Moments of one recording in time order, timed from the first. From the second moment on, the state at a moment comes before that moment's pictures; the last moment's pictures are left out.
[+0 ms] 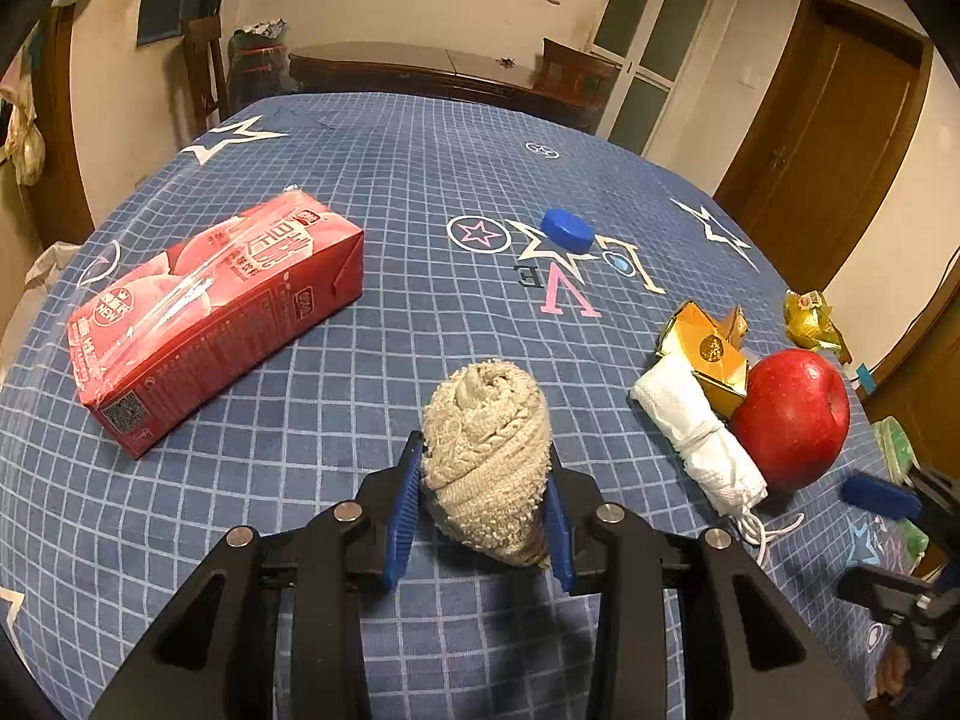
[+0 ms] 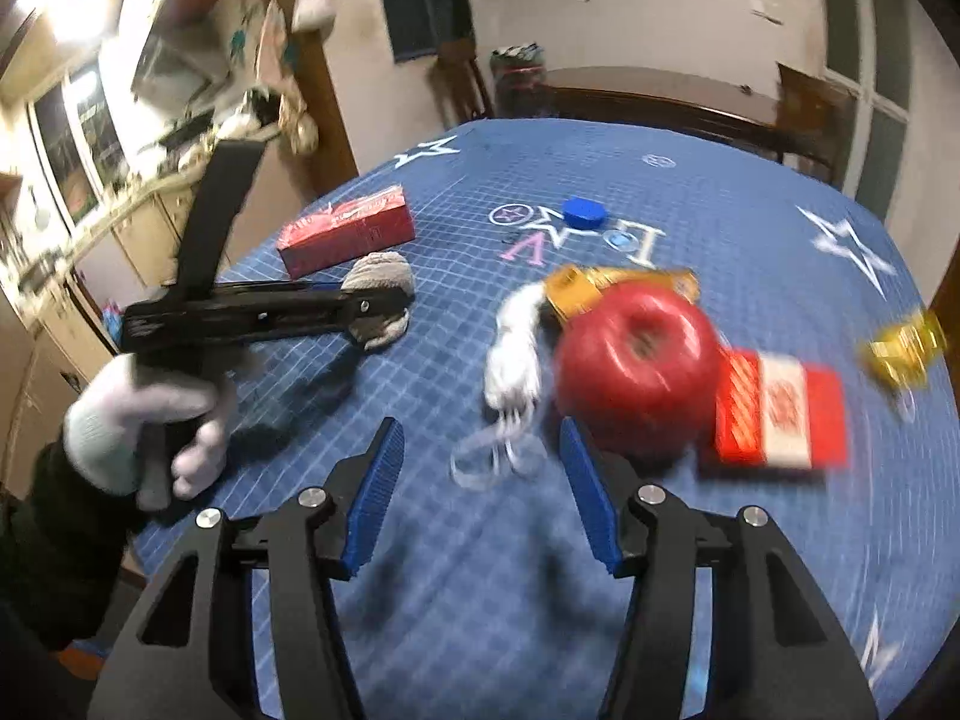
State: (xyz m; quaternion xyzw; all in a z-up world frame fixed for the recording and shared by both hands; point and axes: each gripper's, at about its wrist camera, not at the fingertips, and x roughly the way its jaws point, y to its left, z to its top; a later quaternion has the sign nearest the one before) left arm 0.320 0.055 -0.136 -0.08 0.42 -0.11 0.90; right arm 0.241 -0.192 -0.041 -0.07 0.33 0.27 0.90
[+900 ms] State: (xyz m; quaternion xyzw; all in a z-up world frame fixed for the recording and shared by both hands) left arm 0.320 0.053 -0.138 -0.09 0.42 -0.11 0.90; right arm 0.487 -0.131 -0.010 -0.13 0.48 0.20 0.84
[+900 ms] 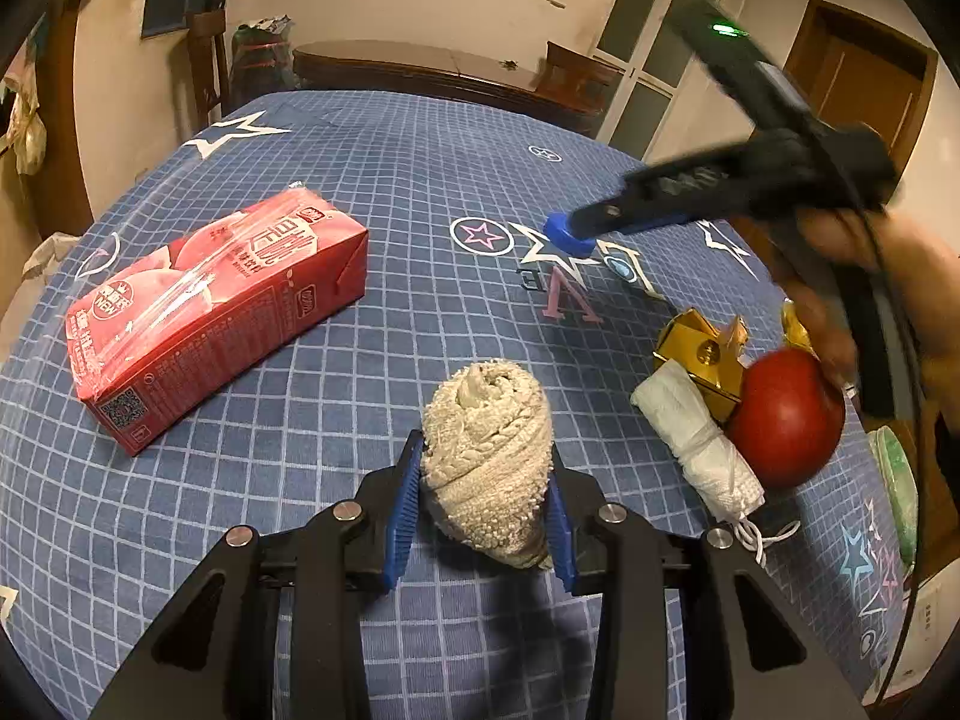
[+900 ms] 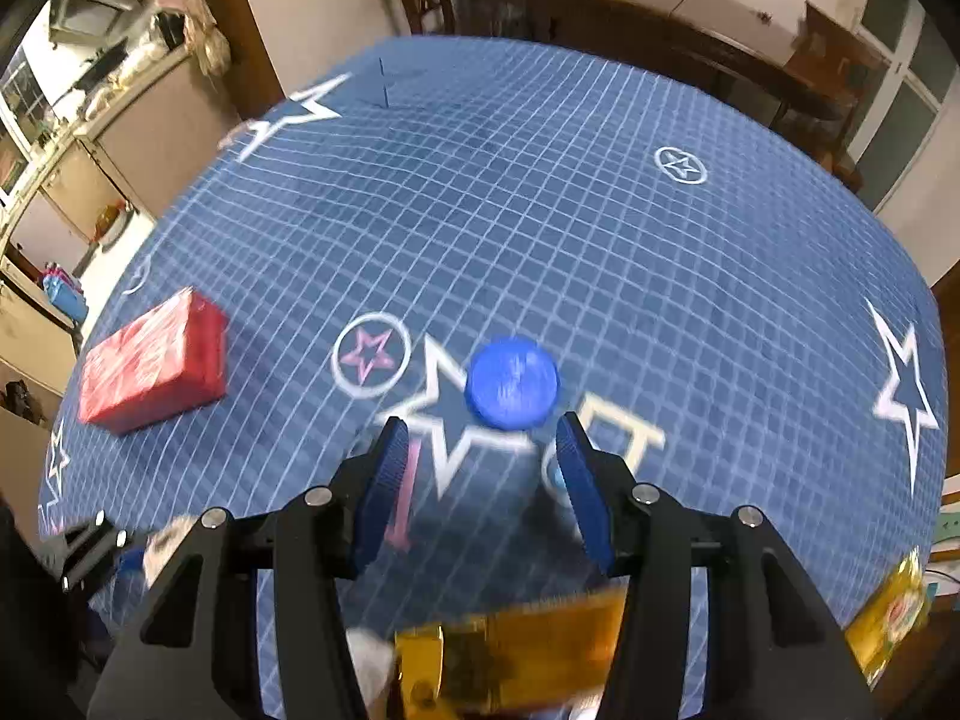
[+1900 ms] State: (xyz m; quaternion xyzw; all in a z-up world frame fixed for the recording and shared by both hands) left arm 0.308 0.043 -0.139 -0.07 0.42 -0.10 0.90; right arm 0.264 -0.165 -0.013 -0.12 0.36 0.26 0.89
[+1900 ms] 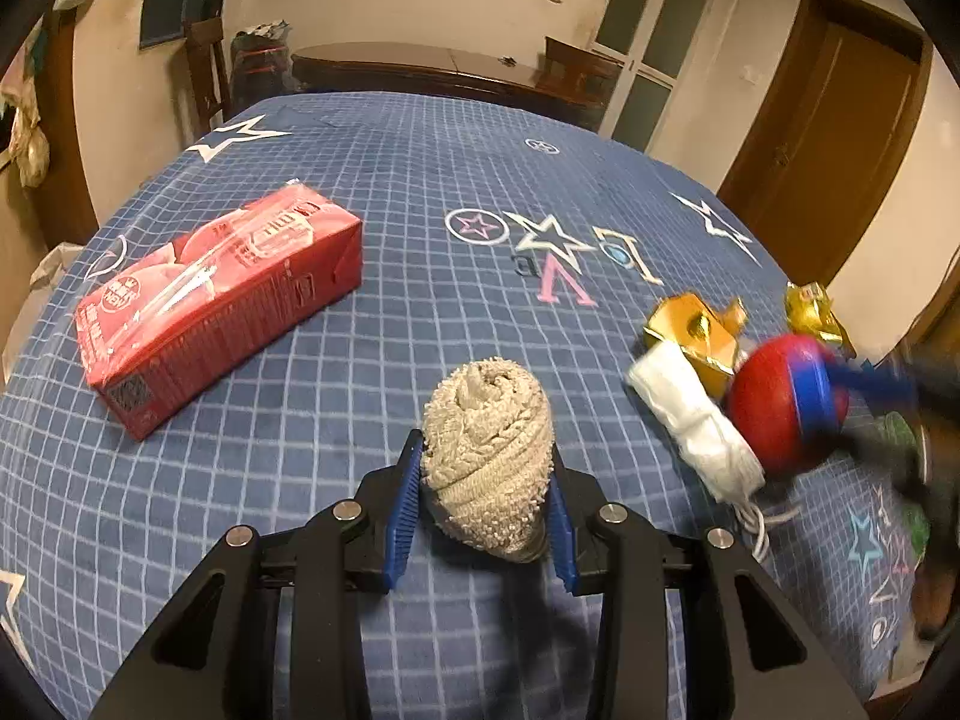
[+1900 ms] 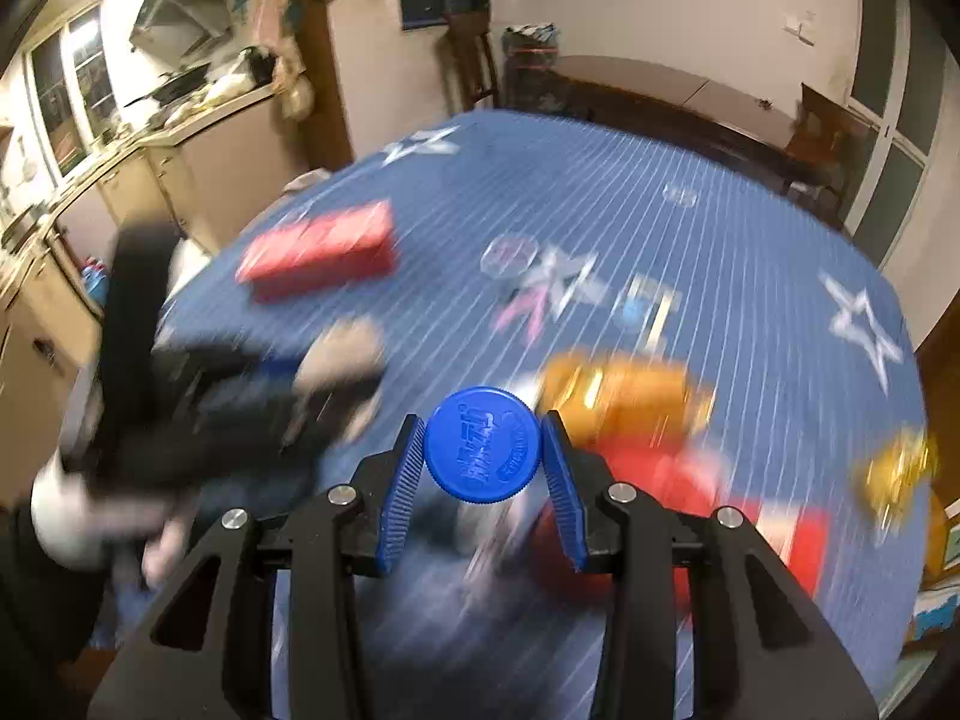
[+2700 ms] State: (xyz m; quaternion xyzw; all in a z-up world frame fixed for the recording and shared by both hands) left arm 0.286 0.023 -0.133 -0.02 0.40 -0.06 0.92; right arm 0.221 -0.184 -0.080 -0.09 0.35 0.22 0.91
